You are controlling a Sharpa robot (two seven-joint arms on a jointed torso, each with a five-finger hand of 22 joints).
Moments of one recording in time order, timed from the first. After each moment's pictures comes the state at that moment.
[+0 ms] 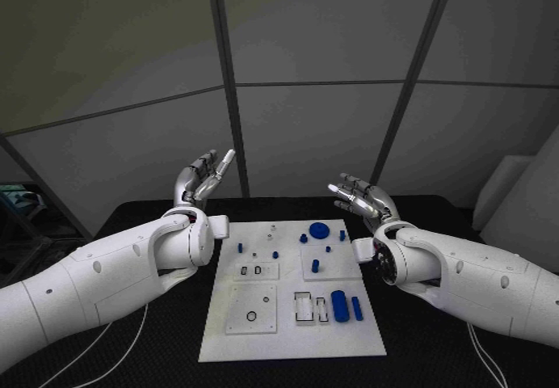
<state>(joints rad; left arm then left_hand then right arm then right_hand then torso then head) 1.08 -0.68 0.12 1.32 0.02 -0.66 0.57 1.17 -0.16 0.01 0.28 0.04 0.33 0.15 0.03 0.04 0.30 0.14 0.03 0.03 0.25 0.21 0.03 0.03 0.14 0.16 0.28 0.03 0.03 1.03 -0.71 0.10 1.38 -0.19 -0.54 0.37 1.16 0.08 0.12 -0.11 0.13 0.35 0.15 0.05 0.04 0.43 0.20 0.05 0.04 0.48 0.19 0.06 0.05 0.09 0.45 0.28 0.09 0.07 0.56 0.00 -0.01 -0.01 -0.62</state>
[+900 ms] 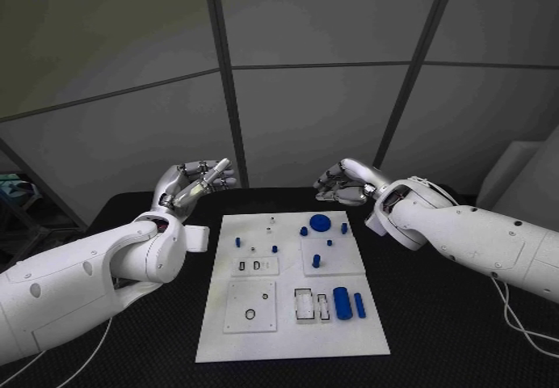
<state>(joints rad) 1.09 -0.86 0.12 1.52 -0.08 -0.45 0.55 1.35 -0.05 0.07 0.18 0.05 0.94 0.20 0.16 0.09 1.05 0.15 0.18 0.08 1.08 0.11 0.26 0.14 0.17 0.86 0.22 0.34 0.17 1.18 -0.71 0.11 1.29 -1.26 -0.35 0.15 1.27 0.01 0.27 -0.24 0.17 1.01 0.17 0.10 0.07 1.15 0.12 0.08 0.06 1.30 0.06 0.19 0.13 0.16 0.98 0.17 0.40 0.19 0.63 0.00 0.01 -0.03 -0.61</state>
